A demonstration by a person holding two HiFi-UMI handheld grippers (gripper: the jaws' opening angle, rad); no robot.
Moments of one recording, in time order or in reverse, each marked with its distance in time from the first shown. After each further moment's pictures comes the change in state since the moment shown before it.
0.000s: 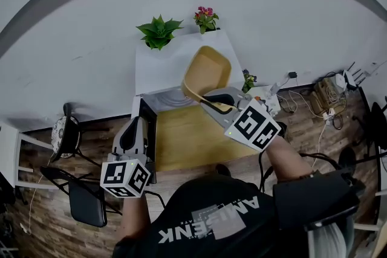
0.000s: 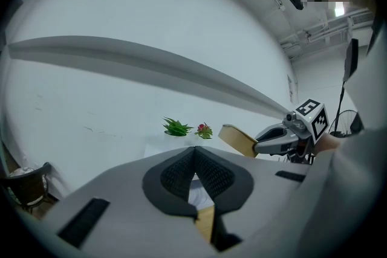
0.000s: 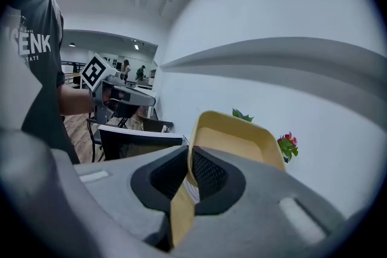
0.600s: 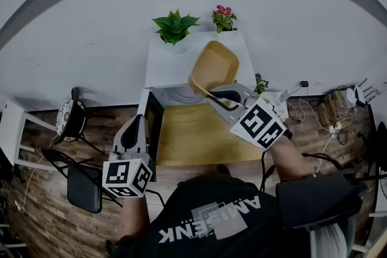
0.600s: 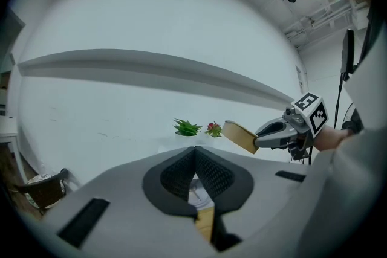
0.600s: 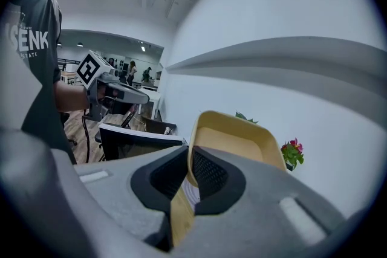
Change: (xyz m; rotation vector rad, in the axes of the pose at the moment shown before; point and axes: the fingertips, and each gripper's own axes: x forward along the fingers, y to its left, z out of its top) left arm -0.015 0.003 0.000 0.045 0.000 0.120; right arm 0.009 -0.010 0.001 -0.043 -0.022 0.047
